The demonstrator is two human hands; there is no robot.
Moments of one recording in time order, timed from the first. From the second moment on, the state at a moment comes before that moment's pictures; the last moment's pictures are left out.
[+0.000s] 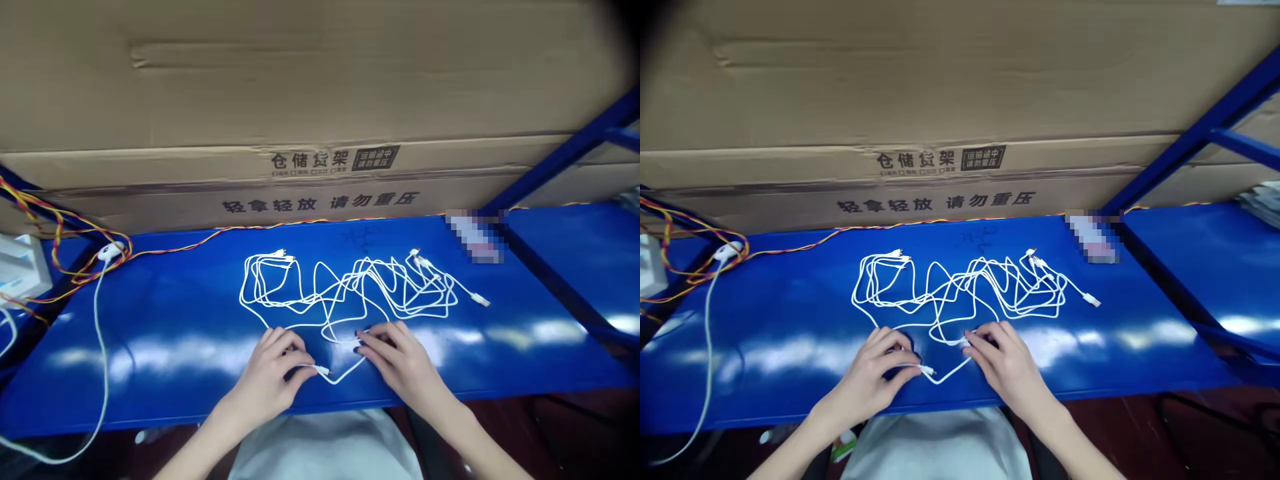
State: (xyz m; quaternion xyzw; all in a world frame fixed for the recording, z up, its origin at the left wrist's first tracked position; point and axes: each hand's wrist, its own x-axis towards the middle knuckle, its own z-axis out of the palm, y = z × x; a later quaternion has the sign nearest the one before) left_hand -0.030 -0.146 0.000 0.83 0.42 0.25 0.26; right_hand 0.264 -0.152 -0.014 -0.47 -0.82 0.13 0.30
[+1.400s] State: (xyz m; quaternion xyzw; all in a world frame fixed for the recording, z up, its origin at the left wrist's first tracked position) left_hand -0.035 -0.124 0.010 0.87 0.39 0.16 0.23; right_hand 0.224 -0.180 -0.012 -0.45 -0.83 0.15 0.28
